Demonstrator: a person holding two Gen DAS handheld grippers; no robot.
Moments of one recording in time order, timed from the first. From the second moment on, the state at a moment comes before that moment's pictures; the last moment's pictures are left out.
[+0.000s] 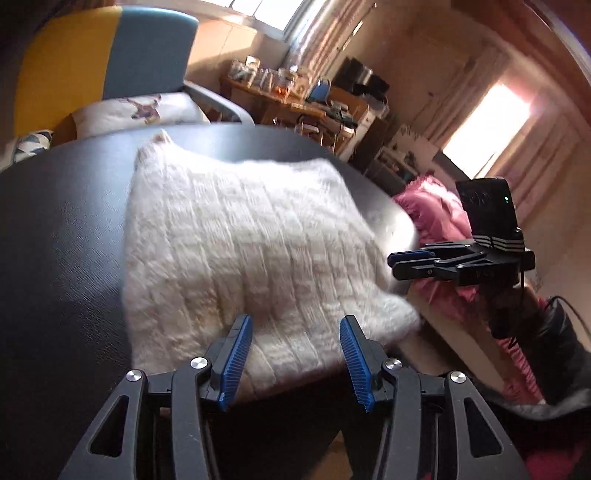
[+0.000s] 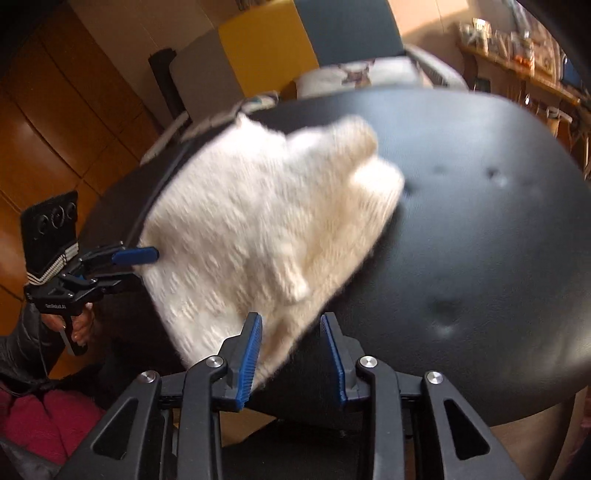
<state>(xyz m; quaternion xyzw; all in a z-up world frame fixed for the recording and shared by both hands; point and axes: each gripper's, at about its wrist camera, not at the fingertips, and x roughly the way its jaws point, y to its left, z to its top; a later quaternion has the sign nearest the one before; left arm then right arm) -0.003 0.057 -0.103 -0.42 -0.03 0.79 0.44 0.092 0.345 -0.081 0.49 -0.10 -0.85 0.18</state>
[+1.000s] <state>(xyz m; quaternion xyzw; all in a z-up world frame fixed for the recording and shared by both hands) -0.150 0.029 -0.126 -0.51 -0.17 0.74 0.40 0.053 0.417 -0.155 0.44 -0.46 -0.76 0.14</state>
